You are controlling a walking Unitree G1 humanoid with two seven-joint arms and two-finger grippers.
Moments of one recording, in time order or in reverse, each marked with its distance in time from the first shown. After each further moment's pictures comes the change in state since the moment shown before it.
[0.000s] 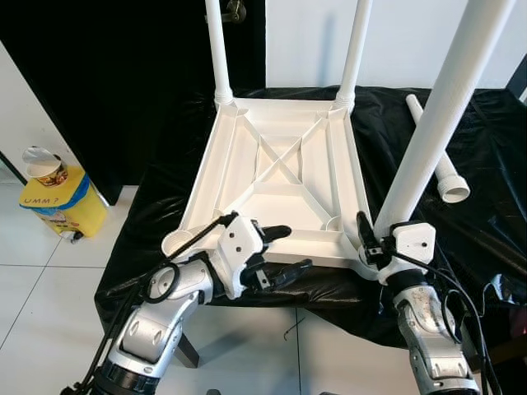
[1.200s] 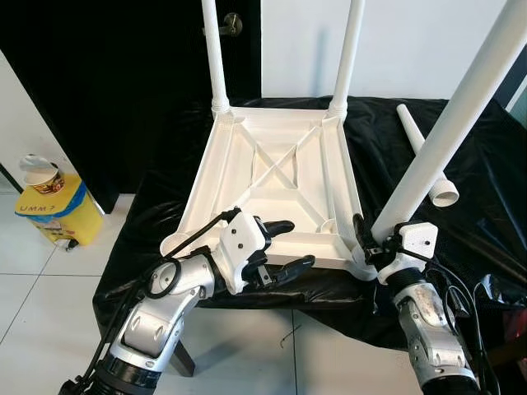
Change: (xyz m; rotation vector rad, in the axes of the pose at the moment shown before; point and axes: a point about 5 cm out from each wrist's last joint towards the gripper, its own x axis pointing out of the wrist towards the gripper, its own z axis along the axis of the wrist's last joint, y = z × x) left arm 0.003 0.002 0.004 0.031 -0.016 -0.007; right arm 0.005 -0.003 -0.018 0.149 0.031 0.025
